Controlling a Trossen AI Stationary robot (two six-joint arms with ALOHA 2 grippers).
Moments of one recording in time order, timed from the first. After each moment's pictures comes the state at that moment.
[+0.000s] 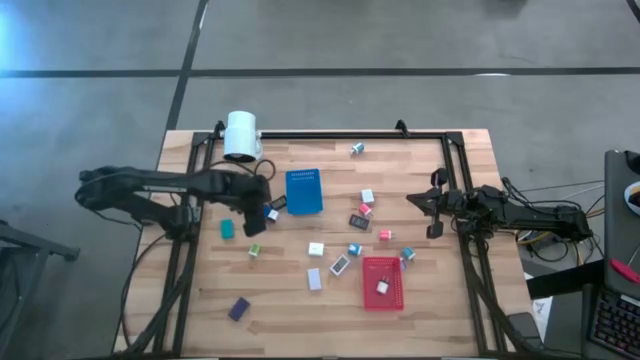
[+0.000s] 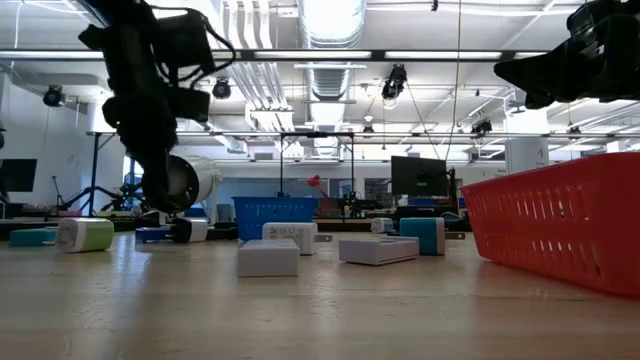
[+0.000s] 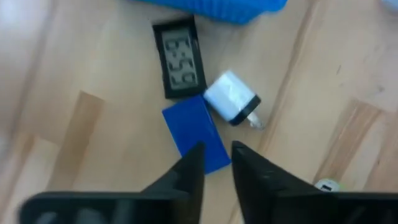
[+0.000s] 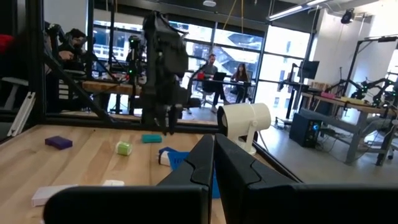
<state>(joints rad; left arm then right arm) 0.18 1.27 0.74 -0.76 -0.06 -0.18 -0.08 0.09 0.01 0.22 0.08 -0.11</state>
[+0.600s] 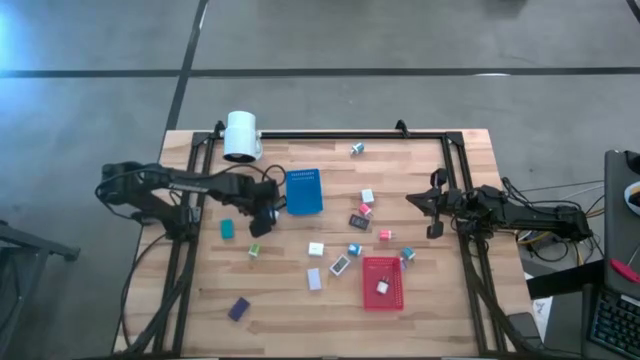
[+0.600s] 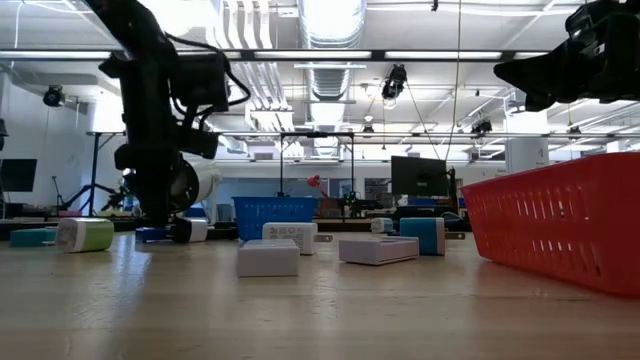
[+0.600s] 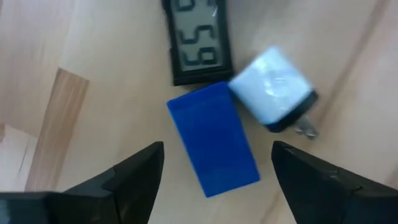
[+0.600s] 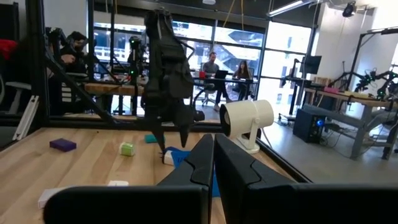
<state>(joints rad) 0.21 1.46 0.73 -0.69 -0.10 -0.19 -0.08 0.09 0.01 0.21 0.08 -0.08</state>
